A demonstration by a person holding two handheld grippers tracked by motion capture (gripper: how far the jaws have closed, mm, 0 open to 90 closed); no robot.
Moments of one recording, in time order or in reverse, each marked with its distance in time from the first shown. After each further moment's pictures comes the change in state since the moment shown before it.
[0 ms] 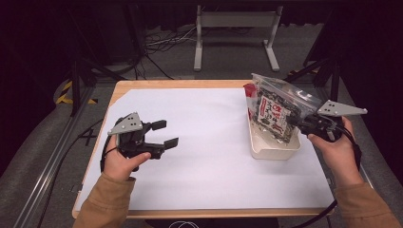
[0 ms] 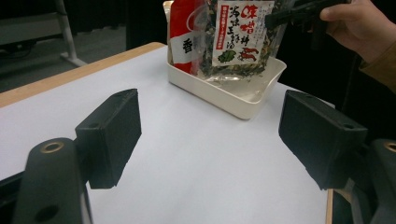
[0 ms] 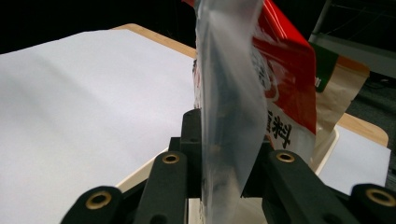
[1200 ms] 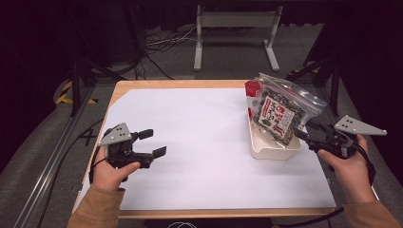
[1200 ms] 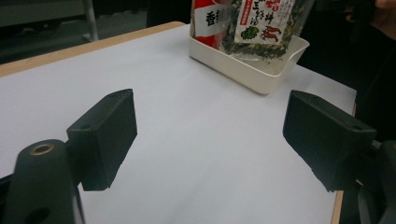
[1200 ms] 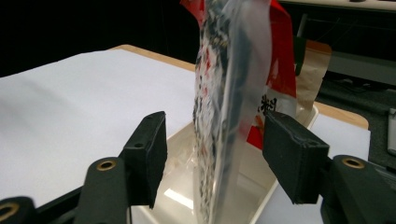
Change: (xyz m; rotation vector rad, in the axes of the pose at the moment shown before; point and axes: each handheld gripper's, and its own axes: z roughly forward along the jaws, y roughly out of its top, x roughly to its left) left arm 0.003 -0.033 -0.028 0.036 0.087 -0.046; right arm 0.009 -0.033 -0.034 -0.098 -0.052 0.061
